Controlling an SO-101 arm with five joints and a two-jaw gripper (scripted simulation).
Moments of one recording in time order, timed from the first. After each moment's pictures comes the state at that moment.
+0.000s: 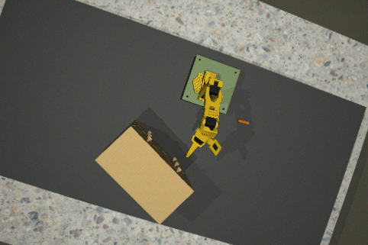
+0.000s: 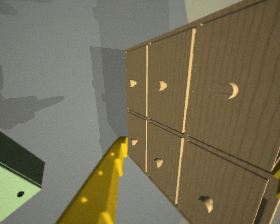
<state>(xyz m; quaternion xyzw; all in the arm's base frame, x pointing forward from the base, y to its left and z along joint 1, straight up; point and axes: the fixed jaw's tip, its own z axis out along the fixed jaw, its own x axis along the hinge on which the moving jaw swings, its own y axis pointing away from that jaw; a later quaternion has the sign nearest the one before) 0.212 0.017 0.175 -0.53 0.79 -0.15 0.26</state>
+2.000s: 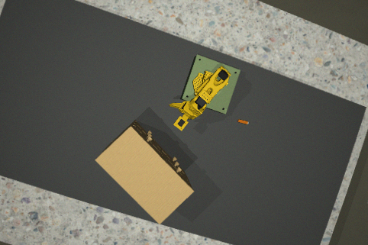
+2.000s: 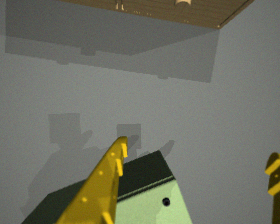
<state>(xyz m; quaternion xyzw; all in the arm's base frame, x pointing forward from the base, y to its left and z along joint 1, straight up) 0.141 -0.050 0.050 0.16 0.95 -0.06 0.25</state>
